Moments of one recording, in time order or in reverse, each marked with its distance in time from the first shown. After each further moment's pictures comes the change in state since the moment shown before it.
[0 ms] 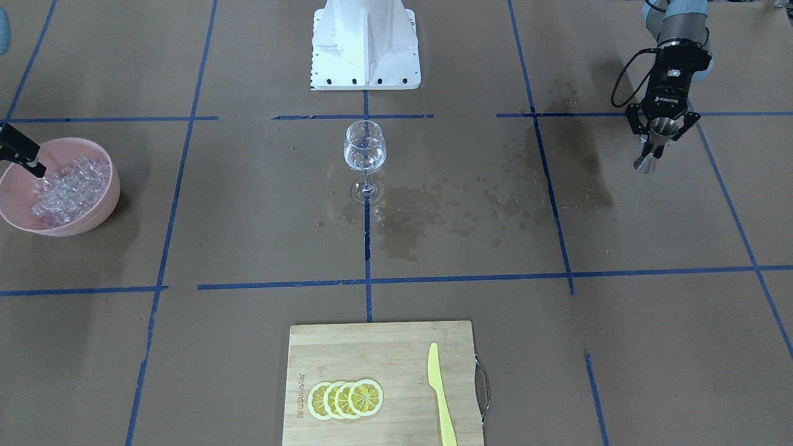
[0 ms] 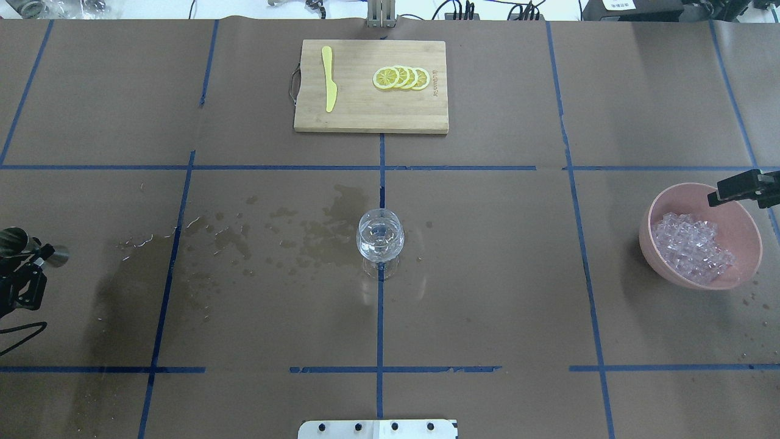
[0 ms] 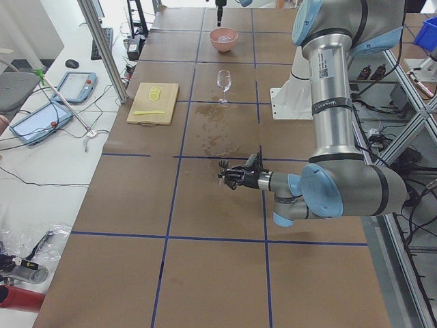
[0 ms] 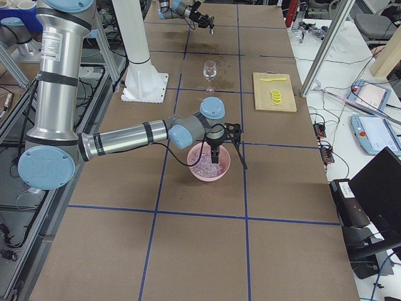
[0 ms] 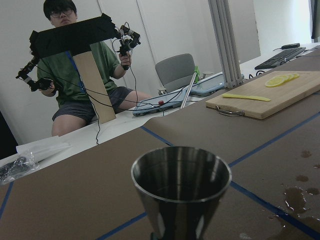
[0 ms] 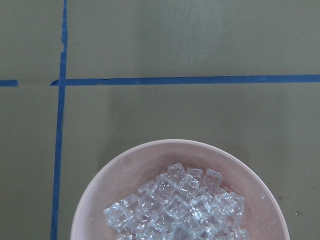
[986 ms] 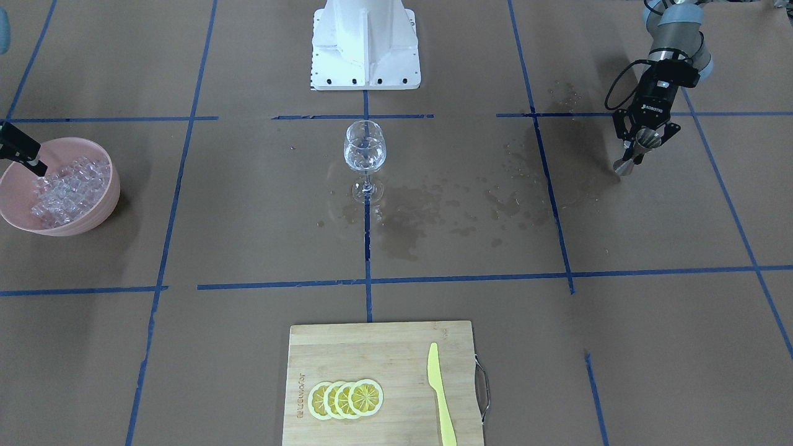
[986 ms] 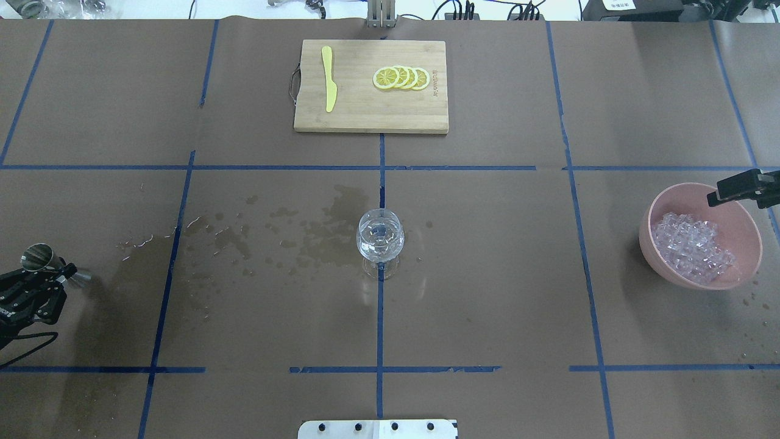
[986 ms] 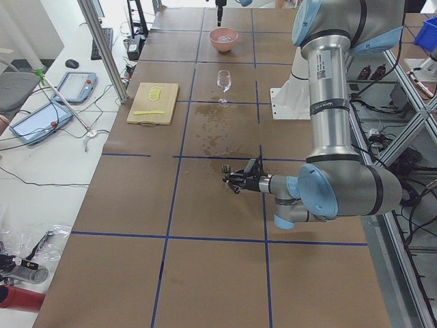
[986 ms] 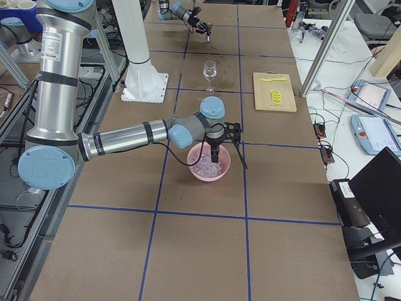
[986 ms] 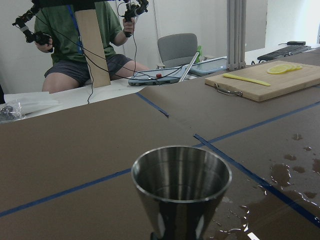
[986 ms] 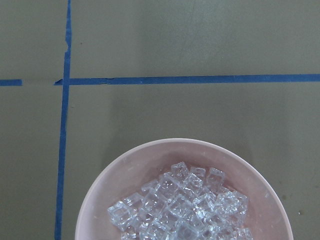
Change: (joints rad) left arm 0.025 -0.020 0.037 0.054 -0.096 -0.190; right arm 0.002 0.000 0.002 0.000 0.007 0.001
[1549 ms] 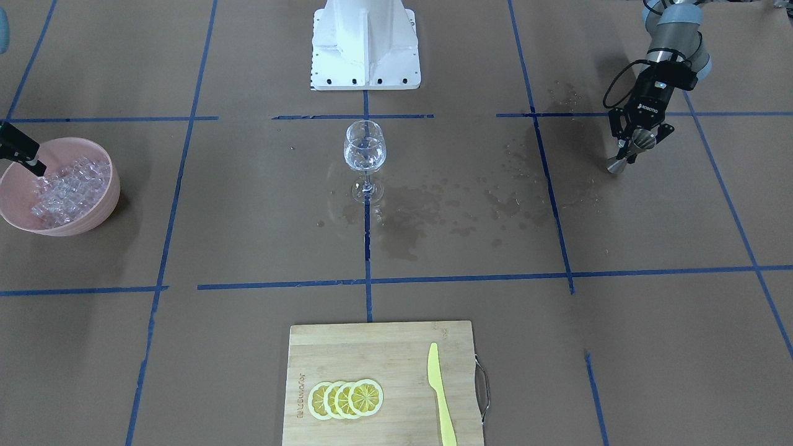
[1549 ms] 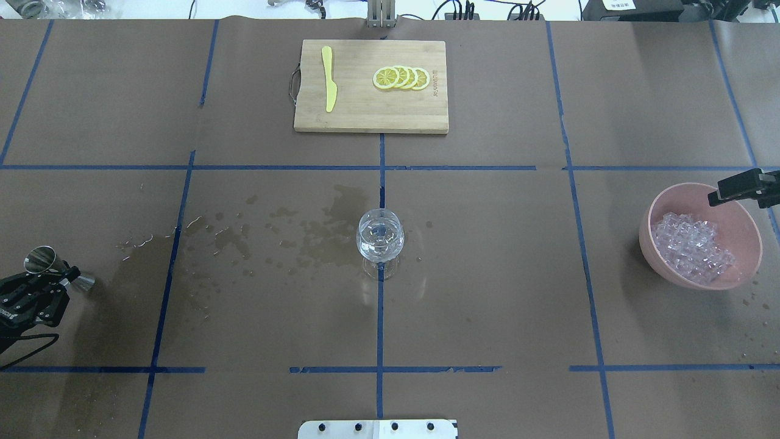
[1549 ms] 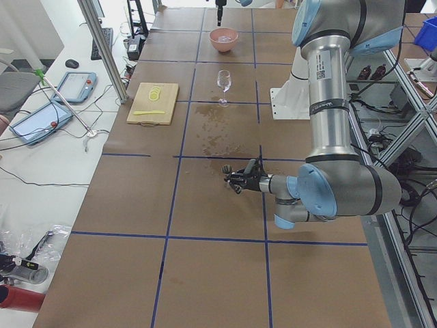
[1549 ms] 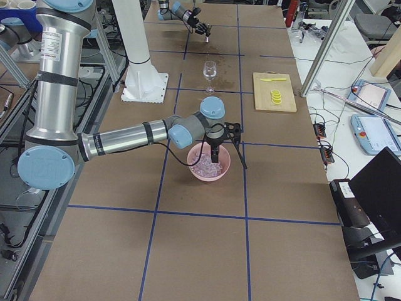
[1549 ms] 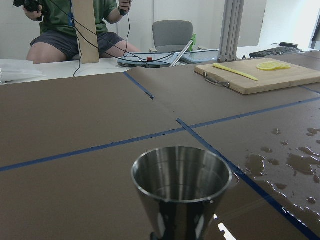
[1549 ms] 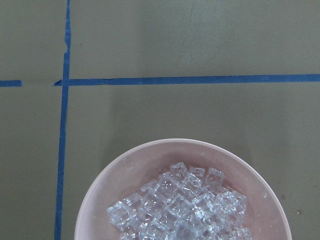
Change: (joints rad) left arm 0.007 -0.001 0.000 0.000 -0.012 -0.028; right arm 0.002 -0.001 0.000 0.000 0.001 0.000
